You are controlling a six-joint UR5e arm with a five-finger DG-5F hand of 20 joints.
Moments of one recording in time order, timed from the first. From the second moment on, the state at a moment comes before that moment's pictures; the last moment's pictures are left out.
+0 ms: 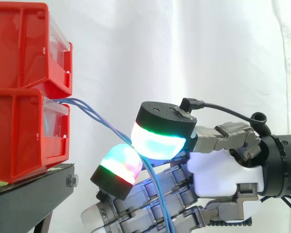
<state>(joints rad) 0.10 -2.39 -1.11 -2.81 -1.45 0.07</state>
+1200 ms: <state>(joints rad) 0.10 -2.33 -1.11 -2.92 -1.44 0.05</state>
